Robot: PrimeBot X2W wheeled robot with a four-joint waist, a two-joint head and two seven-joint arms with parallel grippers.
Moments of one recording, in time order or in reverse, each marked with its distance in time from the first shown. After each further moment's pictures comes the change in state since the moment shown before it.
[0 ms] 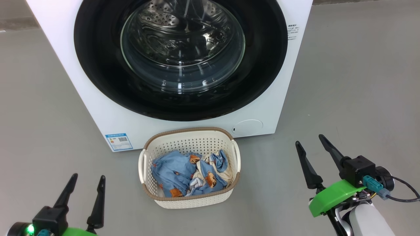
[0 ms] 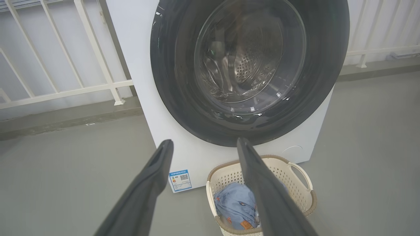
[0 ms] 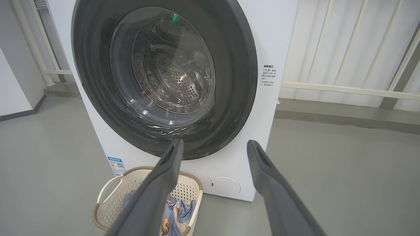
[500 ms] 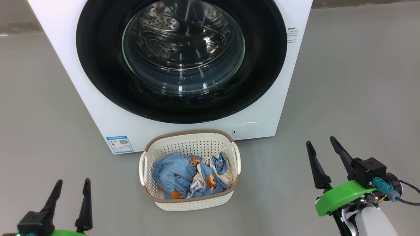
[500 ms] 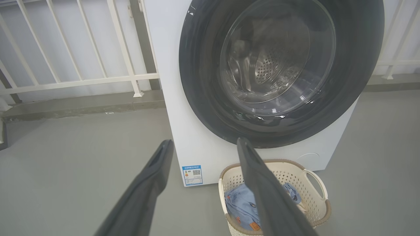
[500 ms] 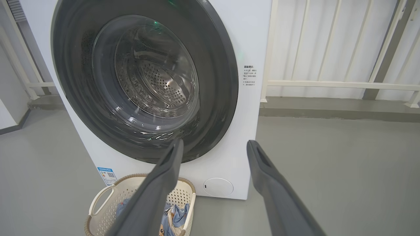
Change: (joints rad) left arm 0.000 -0.039 0.095 0.043 0.004 0.001 -0.005; right arm 0.005 0.029 -0.078 0.008 -0.004 0.000 0.000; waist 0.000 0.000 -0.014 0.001
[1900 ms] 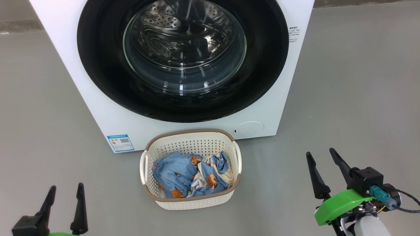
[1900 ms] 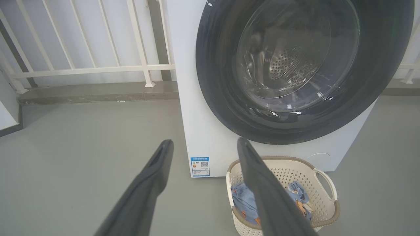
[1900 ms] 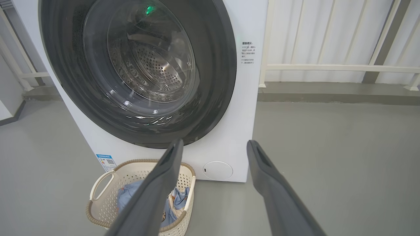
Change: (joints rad) left arm 0.001 -0.036 0.067 0.036 0.010 0.000 0.000; right arm 0.038 0.017 -0.025 0.031 -0.018 0.000 0.000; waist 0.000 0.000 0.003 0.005
